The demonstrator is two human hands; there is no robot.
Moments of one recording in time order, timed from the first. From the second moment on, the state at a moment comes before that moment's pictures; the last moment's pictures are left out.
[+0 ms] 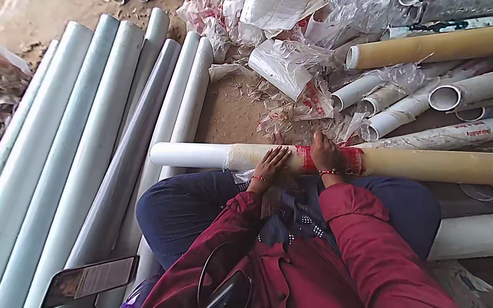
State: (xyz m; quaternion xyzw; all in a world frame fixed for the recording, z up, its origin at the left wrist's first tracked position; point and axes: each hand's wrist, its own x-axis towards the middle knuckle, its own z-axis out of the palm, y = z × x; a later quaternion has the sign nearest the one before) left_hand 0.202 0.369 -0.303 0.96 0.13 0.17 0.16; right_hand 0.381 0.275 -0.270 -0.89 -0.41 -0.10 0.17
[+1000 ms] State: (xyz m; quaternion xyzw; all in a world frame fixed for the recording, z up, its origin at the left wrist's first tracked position) left_hand 0.233 0.347 -0.245 0.94 0.19 0.05 0.26; right_hand 0.399 0.280 -0.230 -0.93 -0.29 0.09 0.20
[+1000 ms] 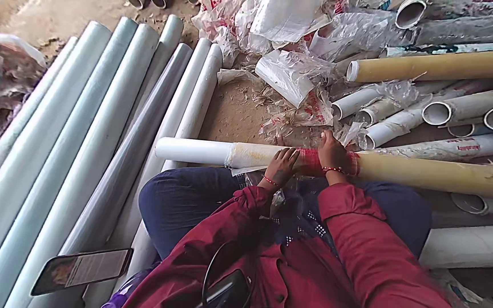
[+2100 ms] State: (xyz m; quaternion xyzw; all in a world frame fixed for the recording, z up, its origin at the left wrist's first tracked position) left_hand 0.241 0.344 -0.286 0.88 0.14 0.23 0.38; right_hand 0.313 0.241 -0.222 -0.93 -0.30 0.17 0.12
